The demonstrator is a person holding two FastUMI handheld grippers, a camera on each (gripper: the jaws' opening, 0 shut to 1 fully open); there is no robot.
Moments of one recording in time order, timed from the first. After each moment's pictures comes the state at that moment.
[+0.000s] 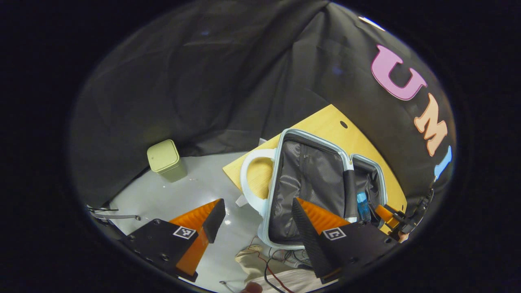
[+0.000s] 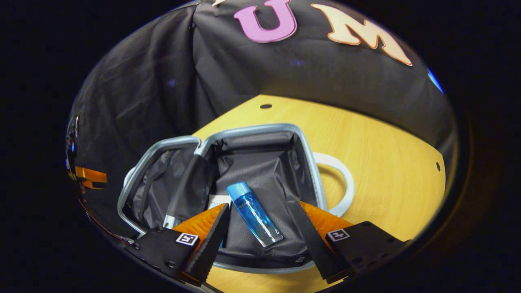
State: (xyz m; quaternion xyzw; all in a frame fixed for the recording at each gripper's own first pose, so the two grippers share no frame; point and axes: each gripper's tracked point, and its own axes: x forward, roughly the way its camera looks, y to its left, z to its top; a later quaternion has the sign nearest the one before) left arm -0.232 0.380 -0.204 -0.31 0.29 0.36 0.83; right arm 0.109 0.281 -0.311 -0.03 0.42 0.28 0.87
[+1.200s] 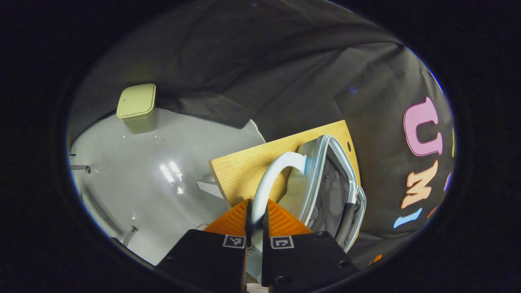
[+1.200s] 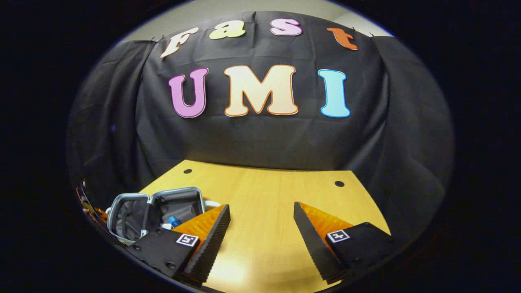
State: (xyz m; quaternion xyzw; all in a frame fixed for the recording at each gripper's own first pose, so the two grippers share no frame) left arm -0.178 0.423 -0.297 -0.52 0.23 0.29 0.77; right arm 0.099 0.039 -0.121 -0.04 0.24 0.03 0.97
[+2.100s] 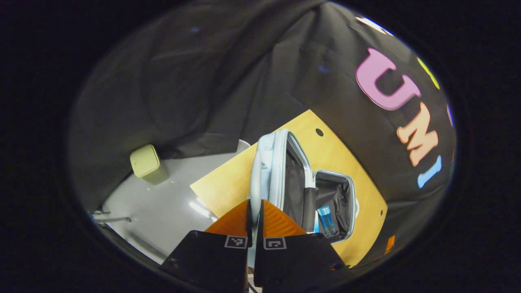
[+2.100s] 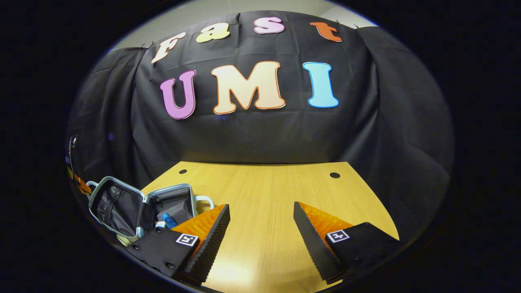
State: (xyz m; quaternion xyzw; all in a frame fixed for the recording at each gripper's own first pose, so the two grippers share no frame) left arm -0.155 0.346 -0.113 -0.30 0.30 0.30 0.85; right arm 0.093 -0.007 -0.148 0.01 0.24 0.03 0.97
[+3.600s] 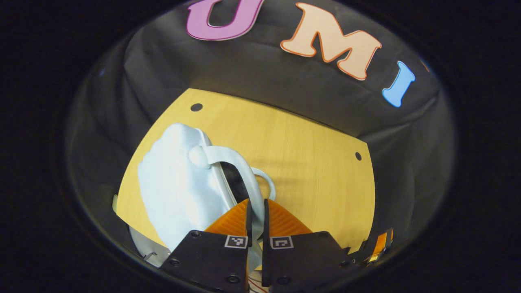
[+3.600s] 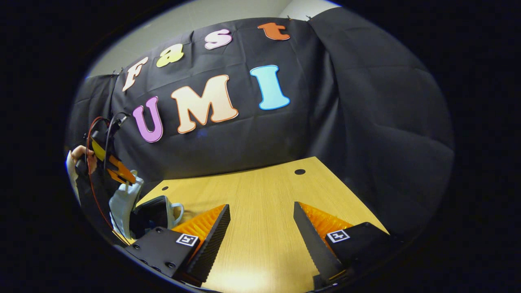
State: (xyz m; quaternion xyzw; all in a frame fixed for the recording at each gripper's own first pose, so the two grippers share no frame) left arm 0.117 0.055 -0.100 -0.15 0.44 0.10 0.88; right arm 0.055 -0.164 -0.139 0.08 0.20 -0.04 0.98
